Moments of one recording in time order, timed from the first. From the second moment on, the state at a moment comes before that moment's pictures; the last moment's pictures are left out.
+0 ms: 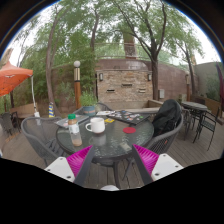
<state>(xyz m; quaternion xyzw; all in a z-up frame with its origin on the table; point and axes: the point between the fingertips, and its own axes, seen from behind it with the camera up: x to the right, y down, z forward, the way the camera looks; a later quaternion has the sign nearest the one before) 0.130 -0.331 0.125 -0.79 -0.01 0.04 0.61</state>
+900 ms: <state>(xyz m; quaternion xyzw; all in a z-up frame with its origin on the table) -0.071 -0.104 0.091 -0.76 -0.04 0.05 0.65</state>
